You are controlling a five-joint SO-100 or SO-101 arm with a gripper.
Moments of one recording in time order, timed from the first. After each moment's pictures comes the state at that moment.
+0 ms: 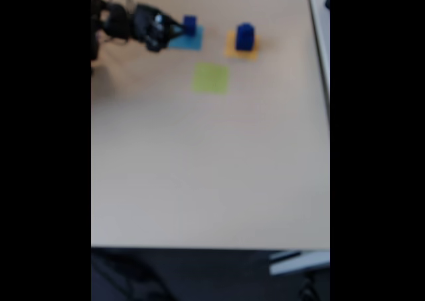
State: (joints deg) arm 2.8 159.9 181.9 -7.2 150.3
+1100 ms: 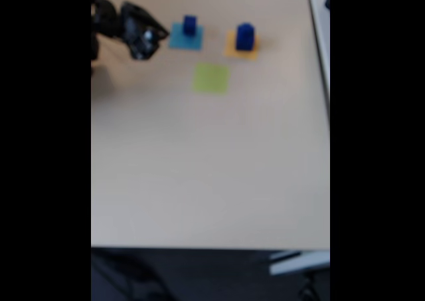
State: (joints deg) arm 1.2 192.3 182.0 43.1 162.7
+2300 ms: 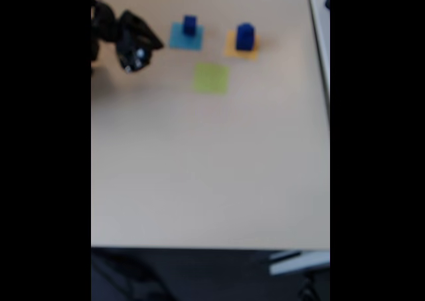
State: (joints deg) arm 7.1 192.3 182.0 50.0 175.4
